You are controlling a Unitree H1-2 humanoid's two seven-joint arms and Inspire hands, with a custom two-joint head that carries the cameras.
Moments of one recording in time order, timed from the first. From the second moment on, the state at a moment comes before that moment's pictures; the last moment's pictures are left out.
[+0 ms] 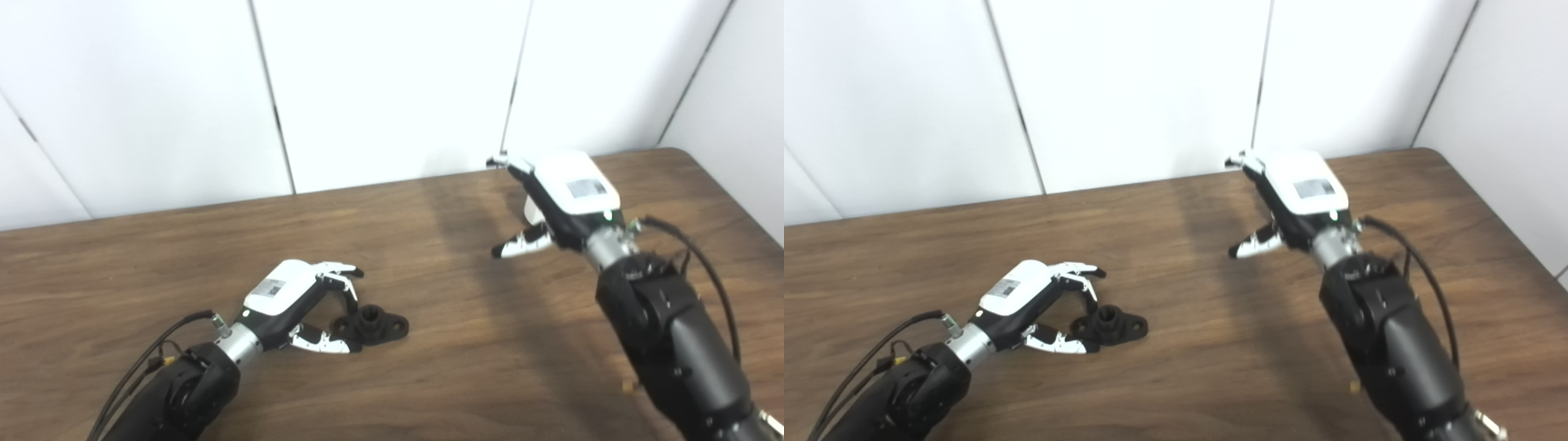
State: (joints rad) left arm -0.41 0.39 -0.50 0.26 0.62 -0.35 -0.08; right arm -0.36 -0.44 0.12 -0.33 -1.13 0.23 0.36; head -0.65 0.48
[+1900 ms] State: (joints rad) left arm -0.40 0.43 -0.47 0.27 0.59 -0.42 -0.11; right arm -0.58 -0.59 0.21 0.18 -1.16 0.36 0.57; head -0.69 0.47
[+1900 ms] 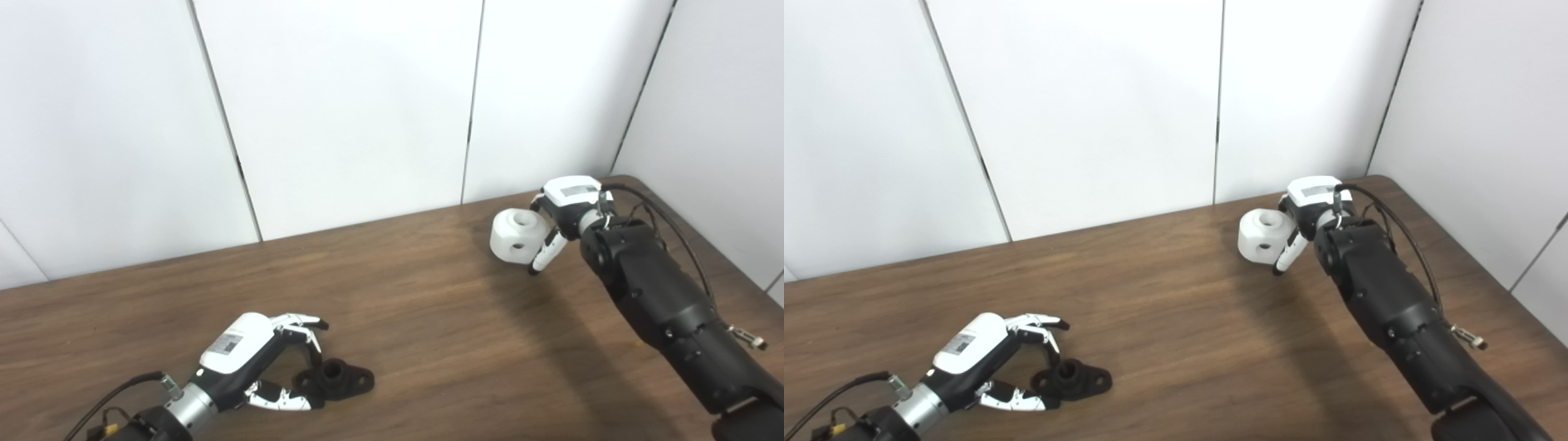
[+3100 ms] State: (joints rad) left arm -0.36 0.44 -0.45 0.18 0.59 -0.36 -0.17; right arm -0.52 -0.60 0.22 0.22 -0.99 0.27 0.20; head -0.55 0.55
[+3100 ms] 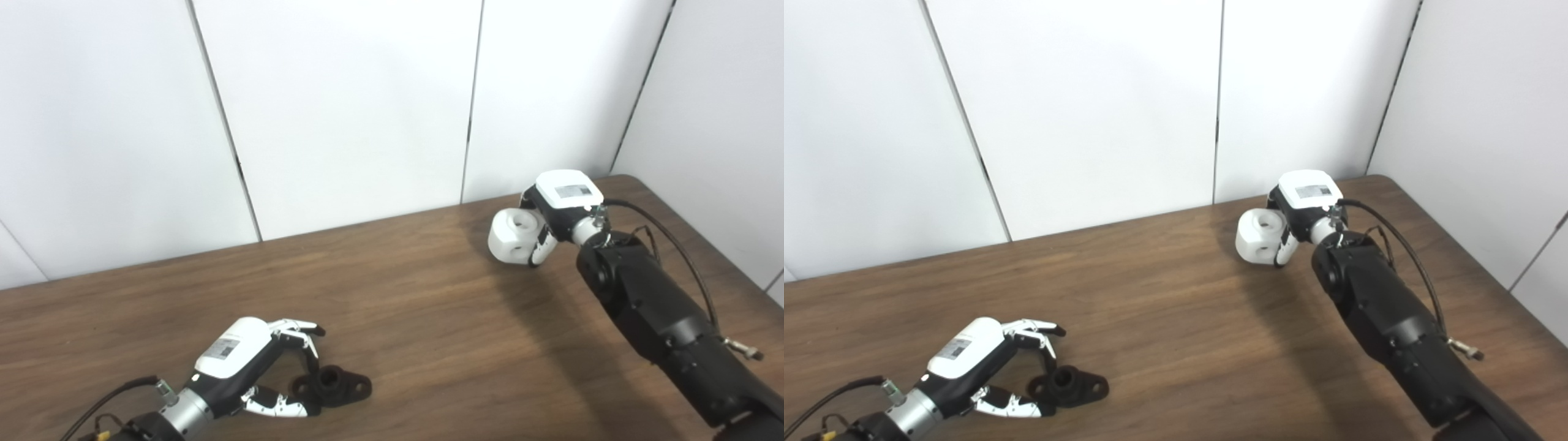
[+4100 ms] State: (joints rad) left arm -0.37 0.36 -0.48 0.18 0.63 -0.28 -0.17; right arm -0.50 -0.59 0.20 -0.28 -0.75 0.17 0.51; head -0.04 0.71
